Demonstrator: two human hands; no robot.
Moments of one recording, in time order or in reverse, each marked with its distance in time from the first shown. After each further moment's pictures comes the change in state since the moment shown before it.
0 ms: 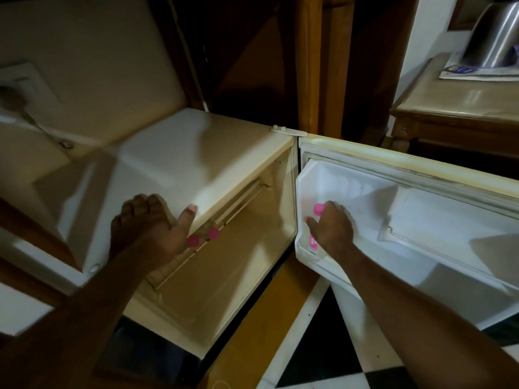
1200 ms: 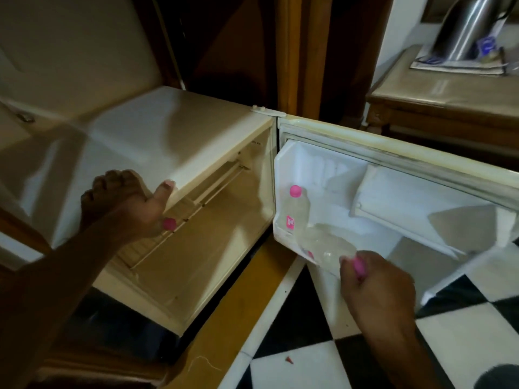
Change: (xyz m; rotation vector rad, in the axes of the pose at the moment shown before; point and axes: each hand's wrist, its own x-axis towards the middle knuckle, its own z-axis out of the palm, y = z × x) left_hand 0.004 0.001 0.000 0.065 -0.030 0.024; right_hand -0.177 0.031 -0.127 -0.068 0.163 0.022
